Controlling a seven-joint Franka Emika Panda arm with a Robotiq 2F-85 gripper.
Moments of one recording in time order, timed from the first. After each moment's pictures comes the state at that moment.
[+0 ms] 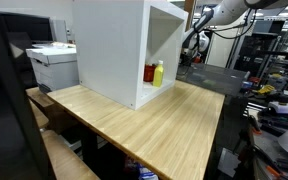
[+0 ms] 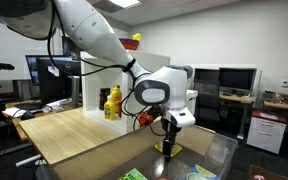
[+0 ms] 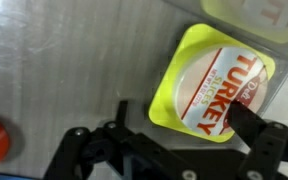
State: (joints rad) arm -0.42 0.76 -0.25 -1.60 0.41 2.40 0.47
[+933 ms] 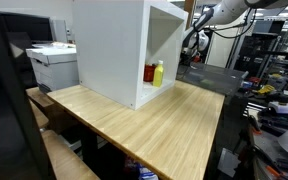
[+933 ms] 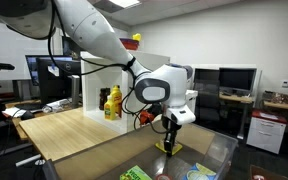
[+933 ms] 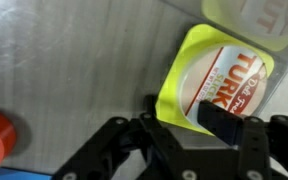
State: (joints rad) arm -0.42 0.75 -0.24 -1.58 0.41 2.40 0.47
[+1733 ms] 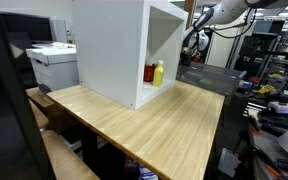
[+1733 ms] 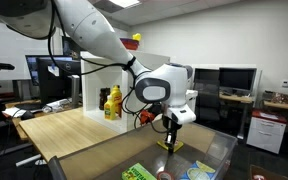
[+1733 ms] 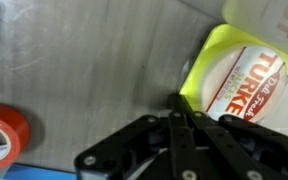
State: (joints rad) arm -0.42 0.75 -0.24 -1.58 0.41 2.40 0.47
